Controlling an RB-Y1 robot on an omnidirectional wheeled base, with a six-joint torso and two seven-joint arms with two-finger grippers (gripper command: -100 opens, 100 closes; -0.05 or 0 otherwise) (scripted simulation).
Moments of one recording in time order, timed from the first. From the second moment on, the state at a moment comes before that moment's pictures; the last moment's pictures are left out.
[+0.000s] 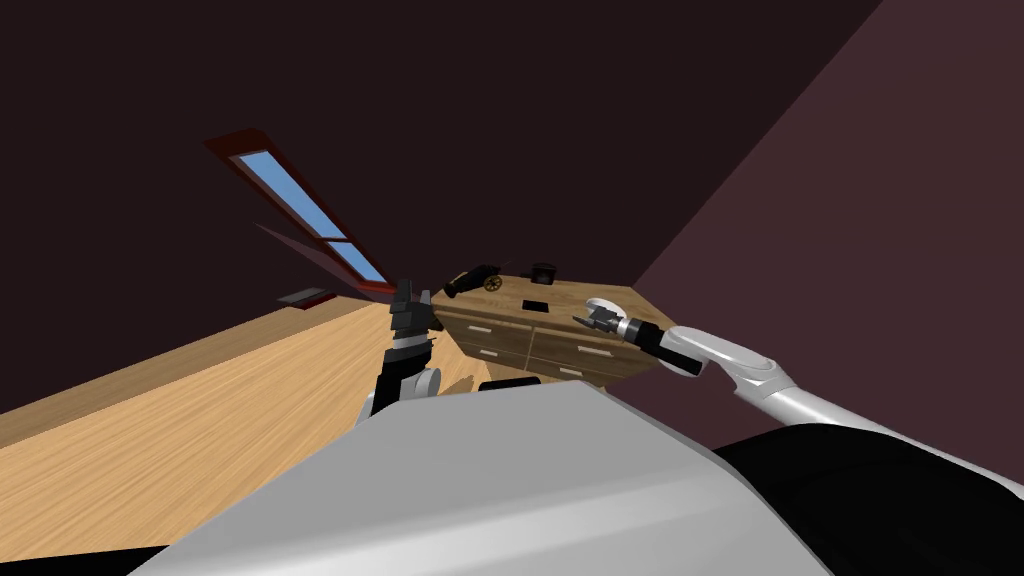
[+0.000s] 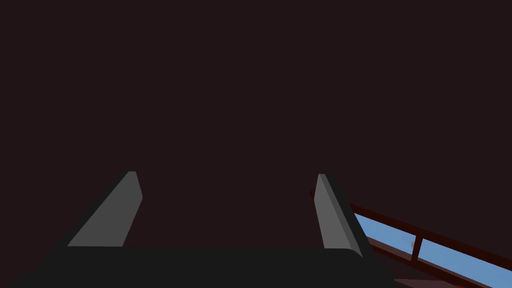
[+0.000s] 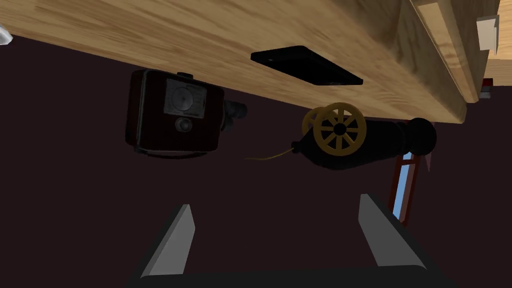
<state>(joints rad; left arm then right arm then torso) 0.50 -0.03 -0.05 -2.32 -0.11 -0.38 -0.05 0.56 -1.18 -0.12 -1.84 0.57 -0.44 0.22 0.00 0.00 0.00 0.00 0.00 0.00</state>
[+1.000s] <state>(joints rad) 0.50 -0.03 -0.05 -2.32 -0.11 -0.38 -0.05 0.64 -1.46 -0.08 -1.62 0.72 -0.41 0.35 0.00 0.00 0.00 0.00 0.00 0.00</state>
